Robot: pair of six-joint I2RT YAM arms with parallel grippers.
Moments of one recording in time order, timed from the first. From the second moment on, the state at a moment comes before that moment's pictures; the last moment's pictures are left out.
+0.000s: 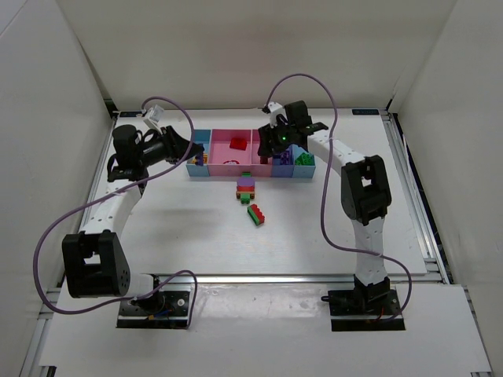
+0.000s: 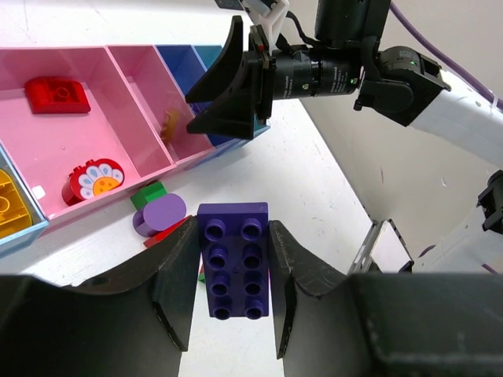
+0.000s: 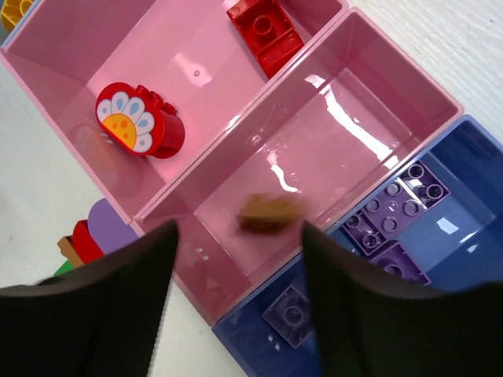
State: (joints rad) left arm 0.04 1.37 0.97 0.21 0.93 -0.54; right arm 0.43 2.17 1.78 -0.35 -0.47 -0.11
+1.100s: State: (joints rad) left arm -0.32 1.93 1.51 0.19 0.76 -0.46; right arm 0.08 1.52 1.38 -0.52 -0.36 -0.13
